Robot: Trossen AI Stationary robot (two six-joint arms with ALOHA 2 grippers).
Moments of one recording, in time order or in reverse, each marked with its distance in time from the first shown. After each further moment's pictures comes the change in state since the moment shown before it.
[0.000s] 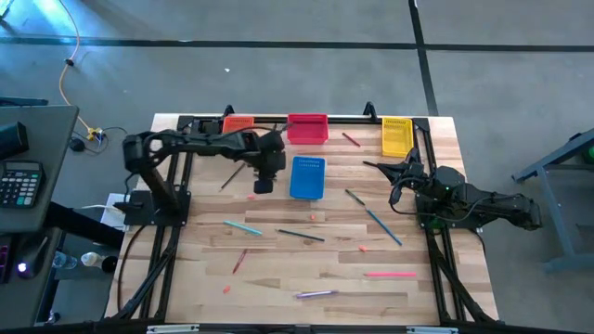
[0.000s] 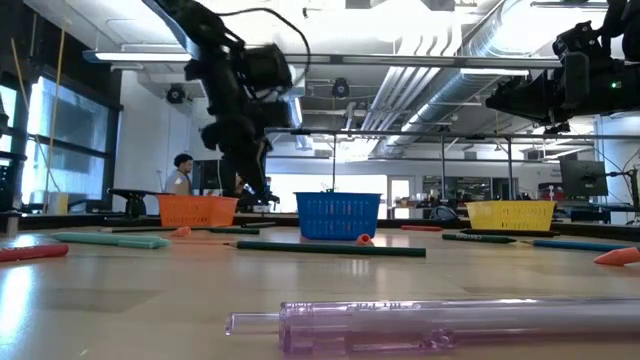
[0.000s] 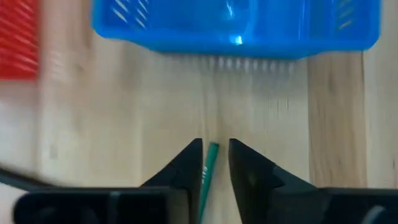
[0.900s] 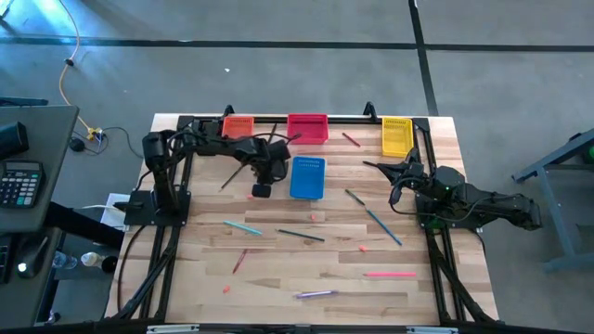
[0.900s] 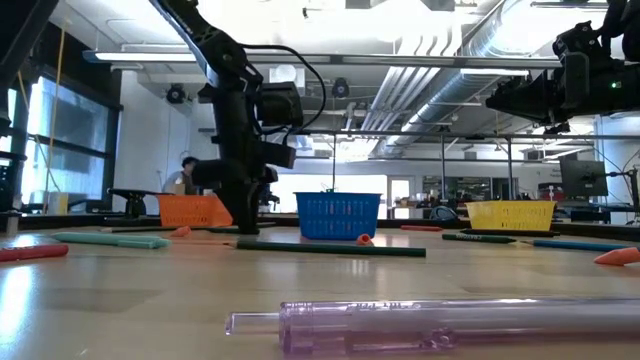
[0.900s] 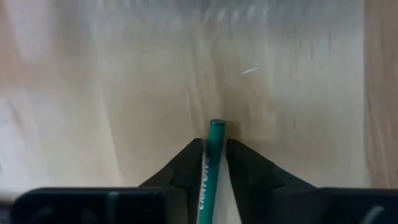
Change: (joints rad) left arm -0.018 0.157 0.033 -0.046 -0.067 0.126; right arm 0.000 0.000 0.000 0.000 0.000 0.000
